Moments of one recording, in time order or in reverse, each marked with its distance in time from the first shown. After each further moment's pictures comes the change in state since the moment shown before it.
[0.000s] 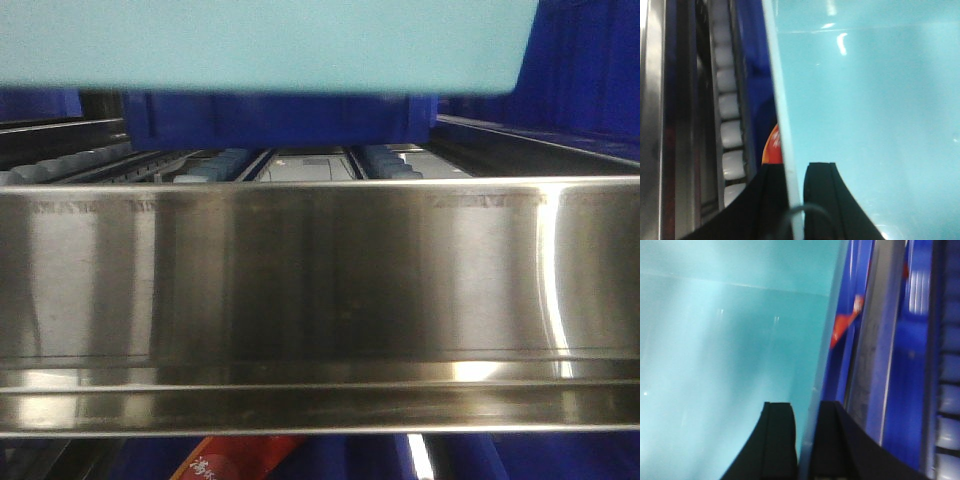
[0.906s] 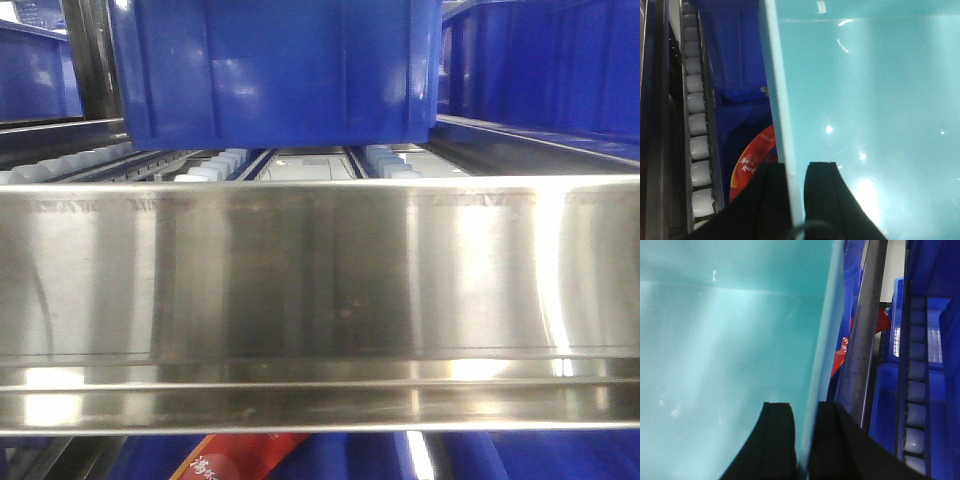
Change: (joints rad) left arm -0.007 -0.094 -0.002 -0.082 -0.006 -0.004; right arm 0.002 -0.158 0.000 -0.061 0.000 0.002
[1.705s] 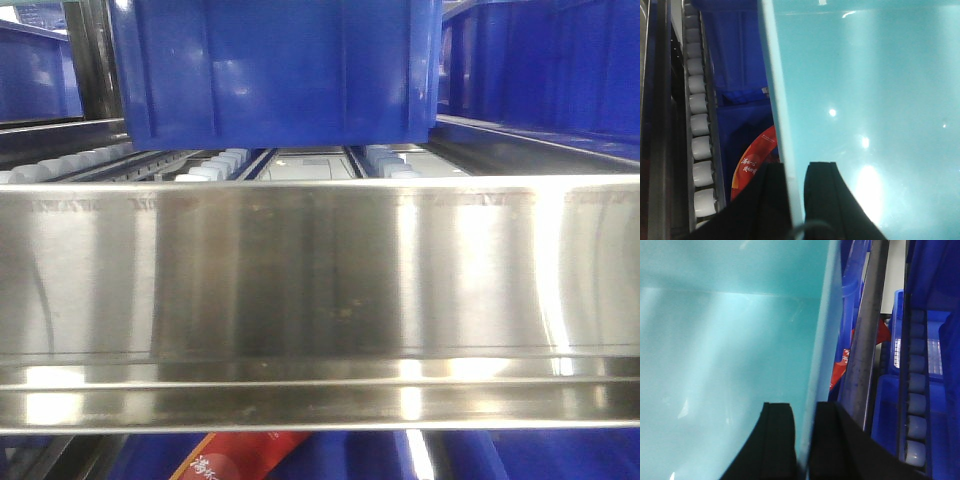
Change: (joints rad) left arm 0.000 0.000 0.000 0.003 -0.002 0.000; right arm 0.001 0.000 0.000 -0.005 -0.040 0.000
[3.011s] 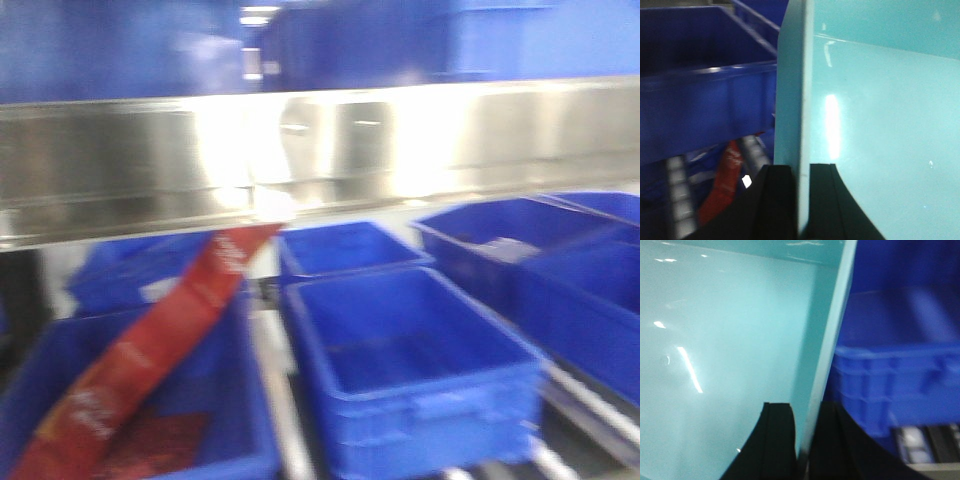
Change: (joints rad) left arm 0.000 0.002 0.000 0.060 -0.426 0.012; right arm 0.000 0.004 0.000 -0.033 -0.184 -0.005
